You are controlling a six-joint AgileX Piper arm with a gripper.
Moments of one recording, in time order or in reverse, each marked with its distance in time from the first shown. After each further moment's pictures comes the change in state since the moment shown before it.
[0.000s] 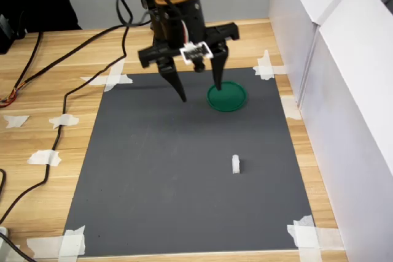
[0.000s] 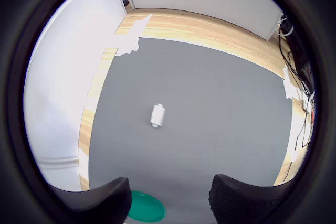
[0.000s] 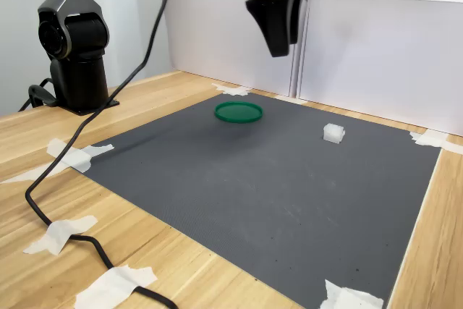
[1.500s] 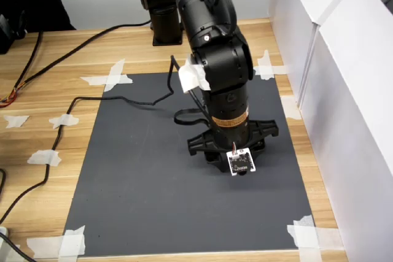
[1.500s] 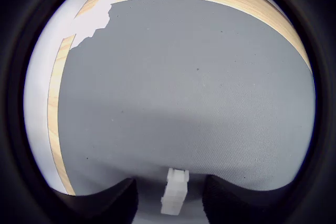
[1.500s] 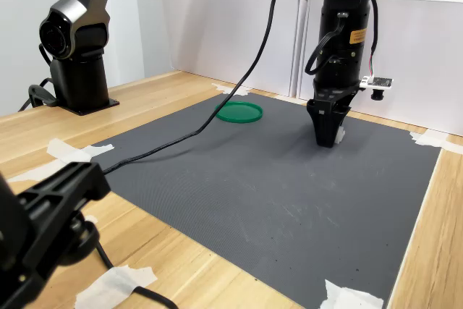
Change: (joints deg) arm 2.7 24.3 -11.0 1.1 -5.5 6.8
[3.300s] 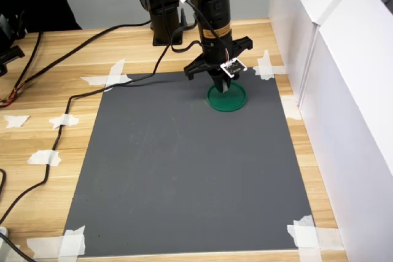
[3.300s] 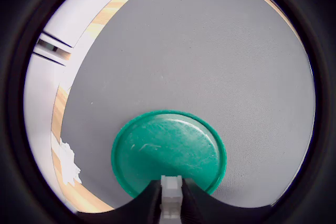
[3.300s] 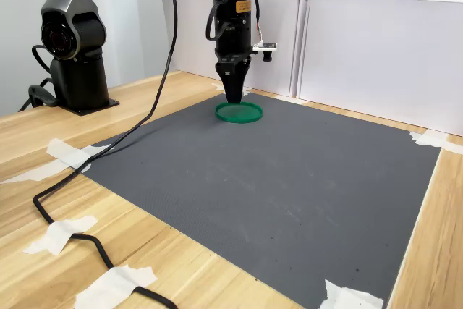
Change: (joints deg) arm 9.2 -29.6 41.4 0.5 -9.9 -12.2
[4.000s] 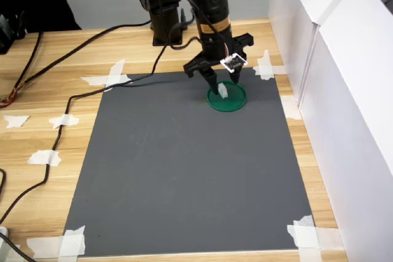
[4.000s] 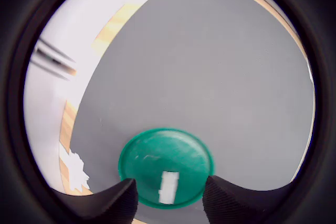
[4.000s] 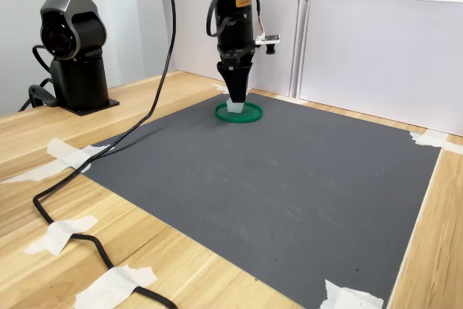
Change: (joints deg) arm -3.6 -6.1 0.0 0.8 -1.2 -0.6
